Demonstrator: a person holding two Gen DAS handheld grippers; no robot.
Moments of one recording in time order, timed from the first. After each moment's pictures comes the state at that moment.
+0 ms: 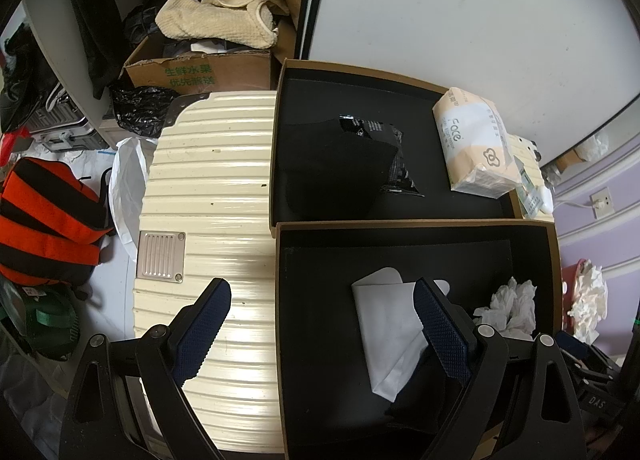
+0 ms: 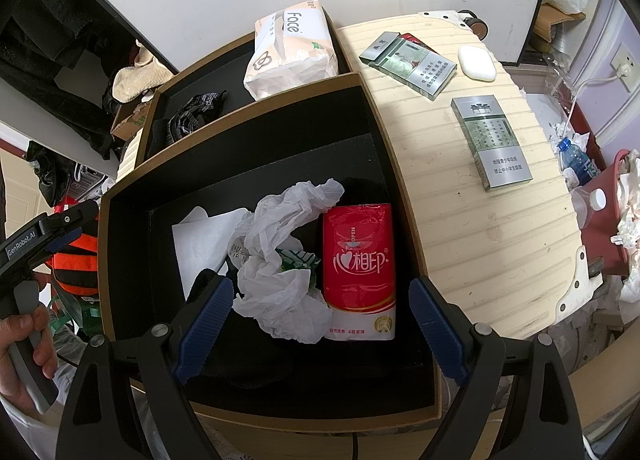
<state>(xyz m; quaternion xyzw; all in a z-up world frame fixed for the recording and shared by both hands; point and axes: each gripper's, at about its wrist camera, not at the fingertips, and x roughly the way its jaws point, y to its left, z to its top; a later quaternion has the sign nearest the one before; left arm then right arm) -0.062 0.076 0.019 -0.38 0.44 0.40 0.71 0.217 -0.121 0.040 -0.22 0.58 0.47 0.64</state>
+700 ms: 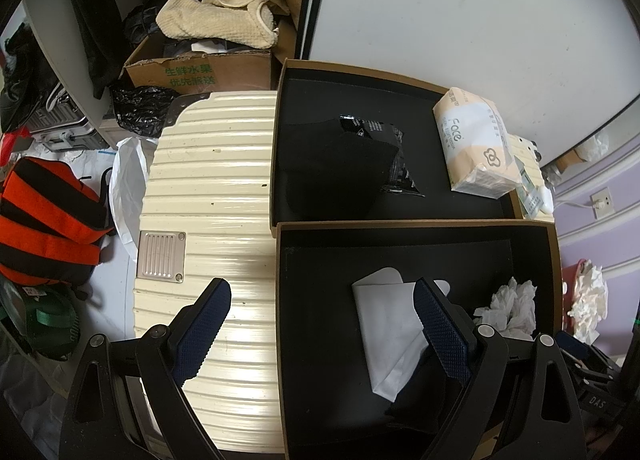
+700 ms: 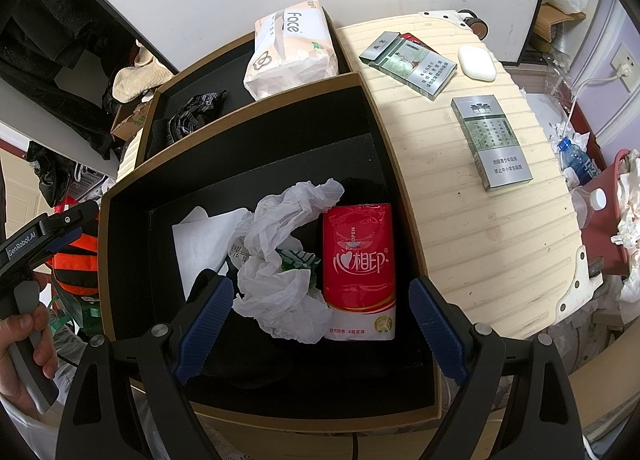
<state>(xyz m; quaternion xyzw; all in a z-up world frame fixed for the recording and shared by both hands) -0.061 0.076 0.019 -0.38 0.44 0.40 0.71 0.217 -0.119 0.039 -0.24 0.59 0.42 0.65</state>
